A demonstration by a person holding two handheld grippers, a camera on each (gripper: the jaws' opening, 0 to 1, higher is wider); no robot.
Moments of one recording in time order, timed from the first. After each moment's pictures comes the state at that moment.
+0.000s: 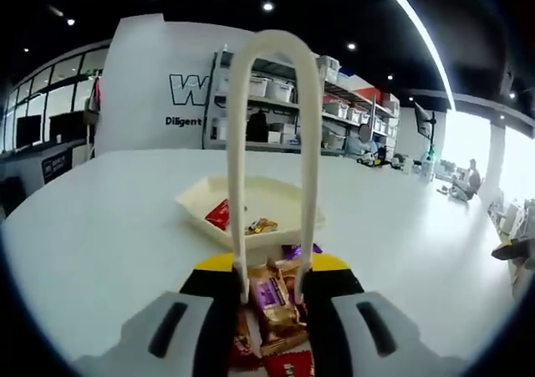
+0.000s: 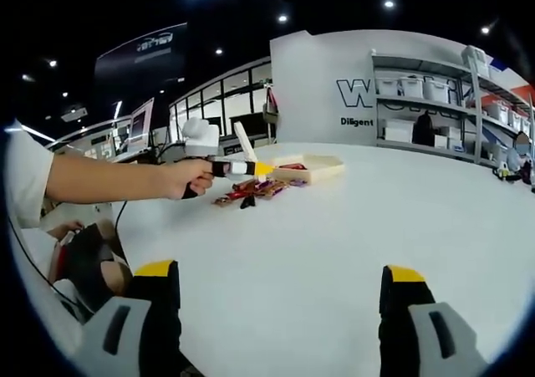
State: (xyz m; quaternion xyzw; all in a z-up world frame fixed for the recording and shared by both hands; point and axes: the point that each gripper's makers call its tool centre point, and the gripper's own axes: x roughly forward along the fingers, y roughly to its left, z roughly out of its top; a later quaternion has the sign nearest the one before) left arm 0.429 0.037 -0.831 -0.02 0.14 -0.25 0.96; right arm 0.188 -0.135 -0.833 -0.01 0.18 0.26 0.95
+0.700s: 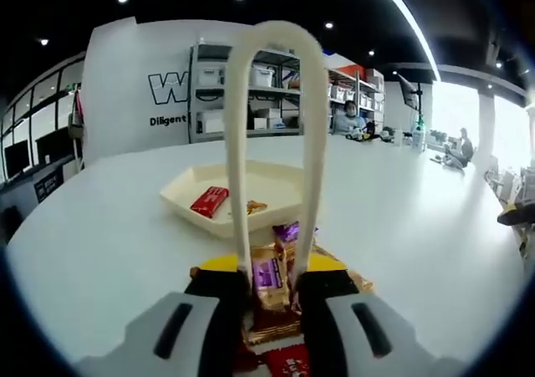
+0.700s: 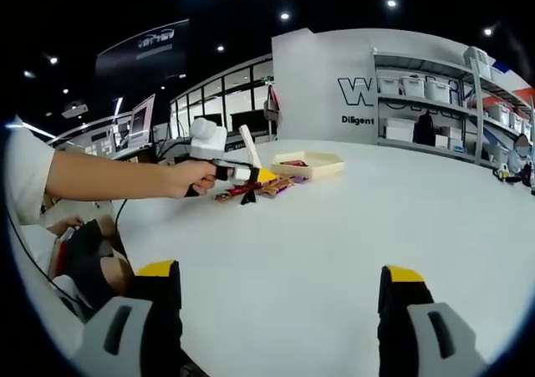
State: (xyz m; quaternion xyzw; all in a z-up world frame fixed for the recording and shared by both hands) left arm 0.427 0.033 -0.848 0.03 0.16 -0.28 0.95; right arm 0.186 -0.134 -0.836 -0.02 0.19 0.26 0.95
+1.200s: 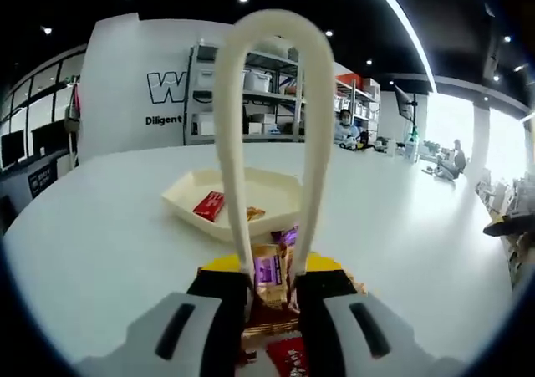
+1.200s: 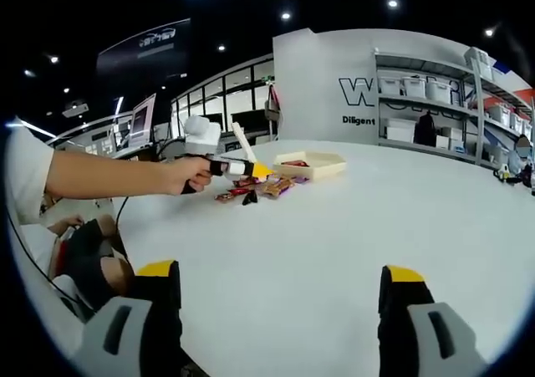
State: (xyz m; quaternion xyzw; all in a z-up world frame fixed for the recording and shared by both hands) left arm 0.419 0.037 -0.829 -0.01 0.14 -0.30 0.94; right arm 0.185 -0.133 -0.834 -0.02 0.19 0.26 0.95
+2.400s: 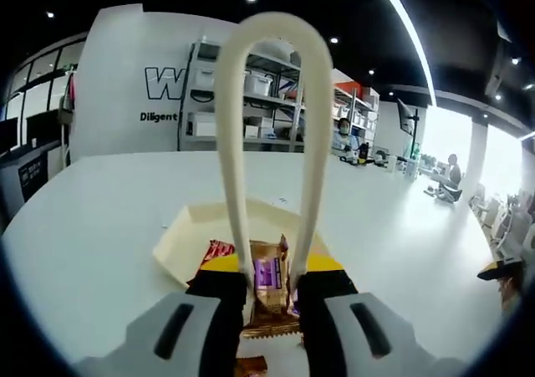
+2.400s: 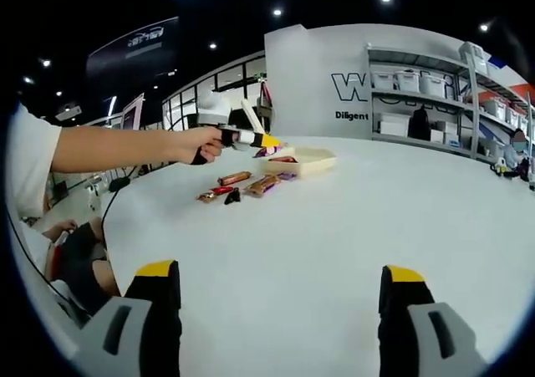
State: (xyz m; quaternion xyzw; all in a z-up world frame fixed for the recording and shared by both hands) left arm 0.502 0.016 -0.805 -0.03 0.16 -0.31 0.94; right arm 0.213 -0.146 -0.845 -0.01 0.20 0.25 0.95
